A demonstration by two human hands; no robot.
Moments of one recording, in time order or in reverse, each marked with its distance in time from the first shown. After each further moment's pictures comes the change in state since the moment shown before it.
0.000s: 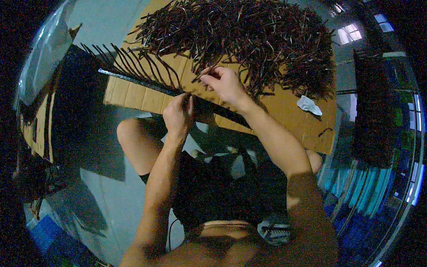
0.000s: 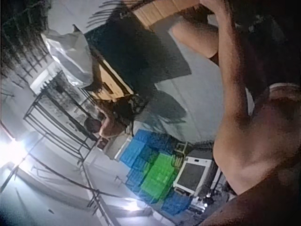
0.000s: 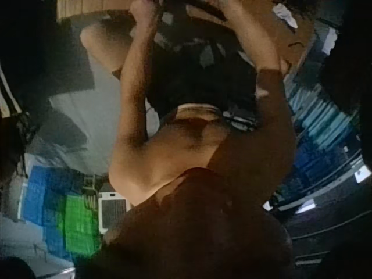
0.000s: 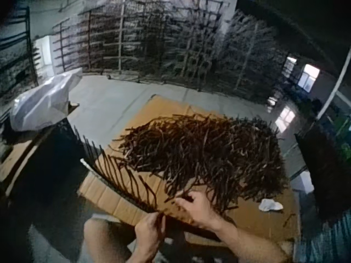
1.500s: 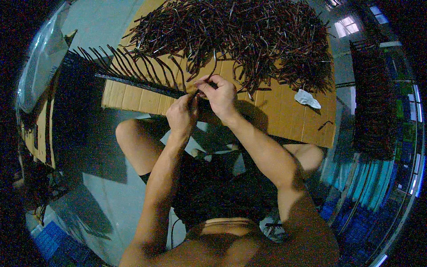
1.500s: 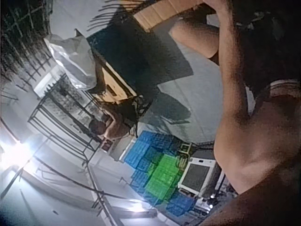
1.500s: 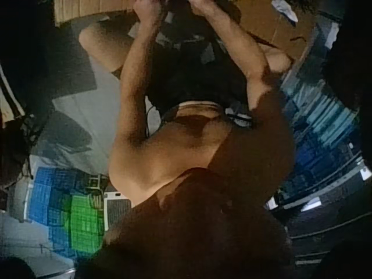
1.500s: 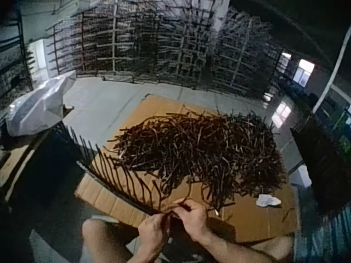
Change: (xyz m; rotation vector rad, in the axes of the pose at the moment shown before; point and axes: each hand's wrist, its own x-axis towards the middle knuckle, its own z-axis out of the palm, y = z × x) left_hand -0.004 0.011 0.009 0.059 -0.117 0.110; right_hand -0.029 0.025 0.026 0.314 0.244 -0.139
